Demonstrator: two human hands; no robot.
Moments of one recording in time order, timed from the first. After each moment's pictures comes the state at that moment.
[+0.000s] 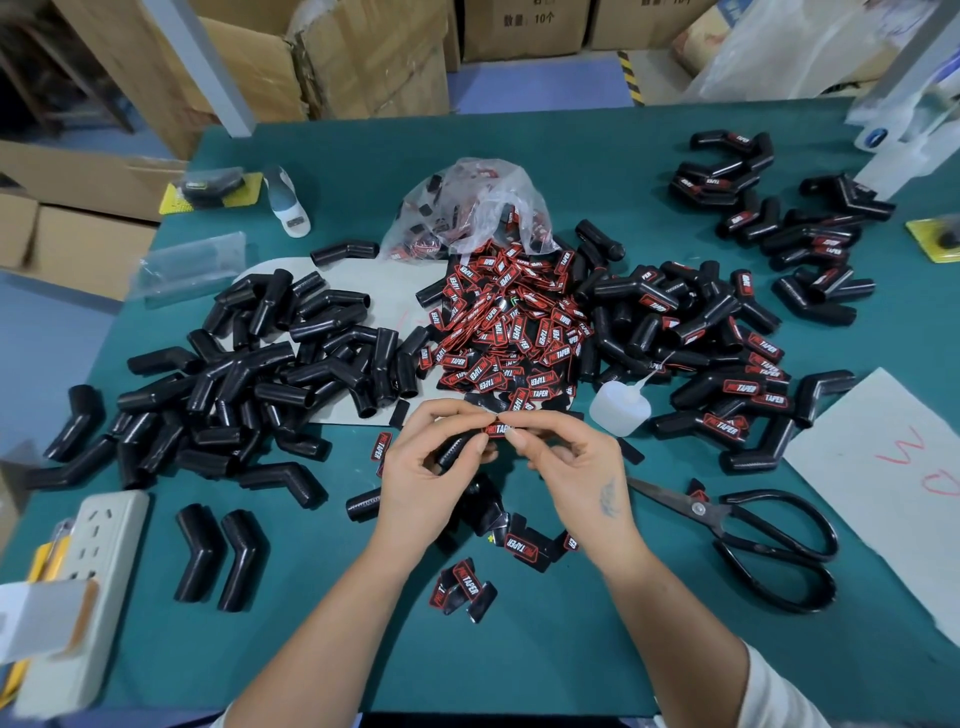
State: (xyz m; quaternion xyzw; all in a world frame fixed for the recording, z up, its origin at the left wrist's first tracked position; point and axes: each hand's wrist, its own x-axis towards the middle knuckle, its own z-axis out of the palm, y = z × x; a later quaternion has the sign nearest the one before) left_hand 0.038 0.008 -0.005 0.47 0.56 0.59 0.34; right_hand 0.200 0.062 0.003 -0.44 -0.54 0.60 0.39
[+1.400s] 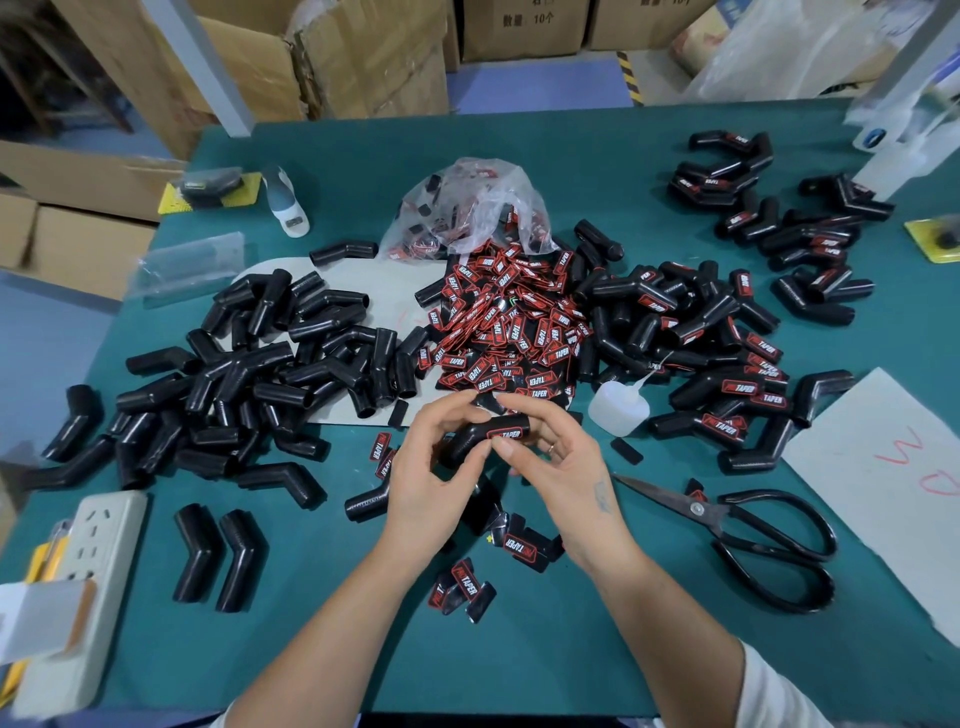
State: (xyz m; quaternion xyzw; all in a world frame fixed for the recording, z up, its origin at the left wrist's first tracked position) left_hand 0.044 0.008 -0.010 0.49 0.59 0.57 0.29; right_hand 0.193 0.057 0.006 -0.40 -0.49 0.67 0.38
